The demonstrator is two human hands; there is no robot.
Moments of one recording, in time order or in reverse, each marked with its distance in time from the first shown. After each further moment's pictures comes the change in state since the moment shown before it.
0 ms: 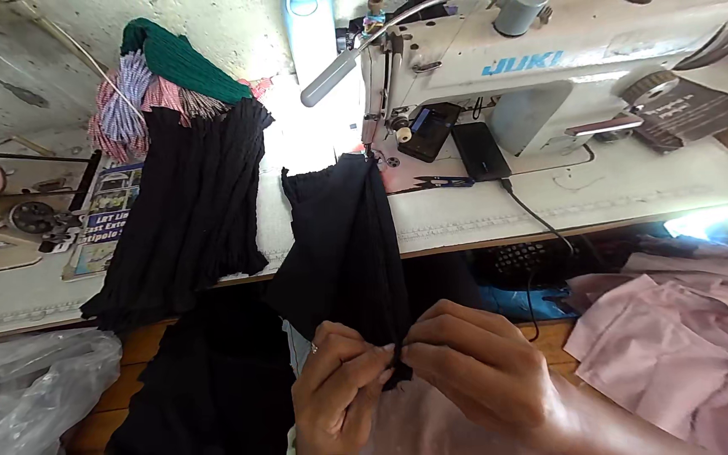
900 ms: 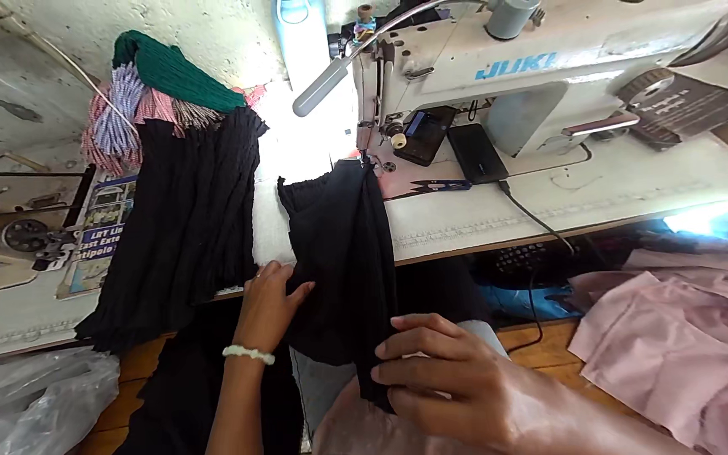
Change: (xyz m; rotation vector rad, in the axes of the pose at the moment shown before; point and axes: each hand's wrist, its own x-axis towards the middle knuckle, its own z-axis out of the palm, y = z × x) left_hand 0.062 -0.098 -0.060 0.724 -0.548 -0.613; right_hand -0.004 0.006 0.004 0.076 -0.187 -0.119
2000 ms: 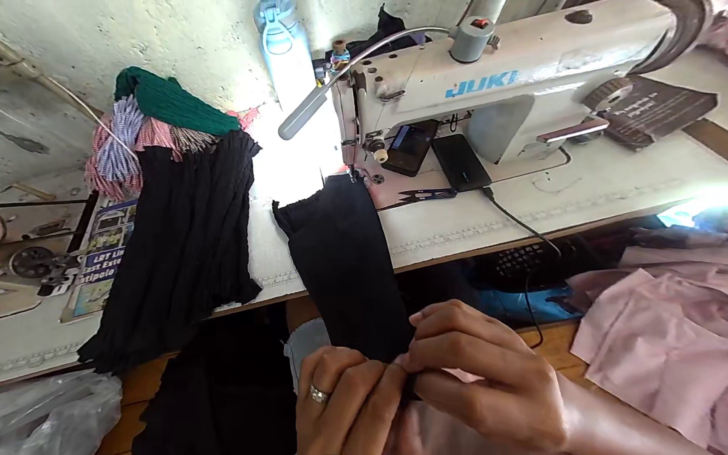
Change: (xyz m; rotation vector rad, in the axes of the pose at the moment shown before) left_hand -0.094 0.111 0.010 -0.279 0.572 0.655; right_hand 0.009 0.000 -0.024 -0.059 0.256 -0.001
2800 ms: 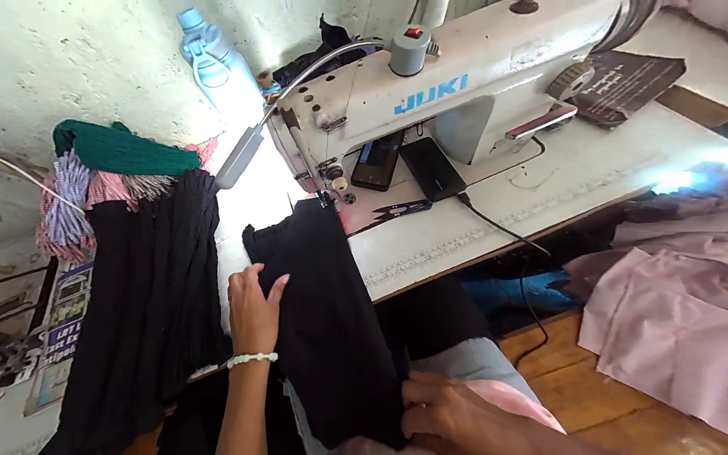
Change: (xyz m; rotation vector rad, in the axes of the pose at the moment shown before) left_hand 0.067 -0.178 0.044 0.422 -0.326 -0.663; right_hand -0.126 0.022 0.038 0.160 -0.451 0.487
